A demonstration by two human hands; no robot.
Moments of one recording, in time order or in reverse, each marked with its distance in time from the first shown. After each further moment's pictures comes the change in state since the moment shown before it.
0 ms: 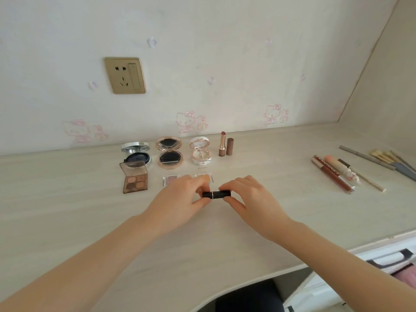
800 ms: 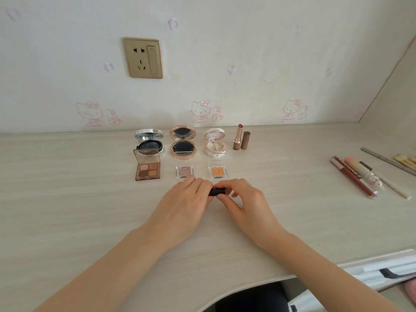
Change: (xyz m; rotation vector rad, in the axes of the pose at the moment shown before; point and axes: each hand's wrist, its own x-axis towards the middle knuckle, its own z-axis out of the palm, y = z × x) left_hand -0.034 -0.003 0.003 0.360 0.148 0.202; right_hand 0.004 -0.022 0.043 0.374 0.139 -0.025
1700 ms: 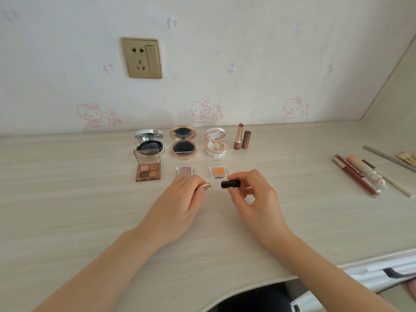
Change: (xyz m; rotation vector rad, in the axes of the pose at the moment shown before) left_hand -0.007 -0.015 0.006 -0.441 -0.006 -0.239; right_hand -0.001 -0.001 -0.006 0.138 0.197 0.116
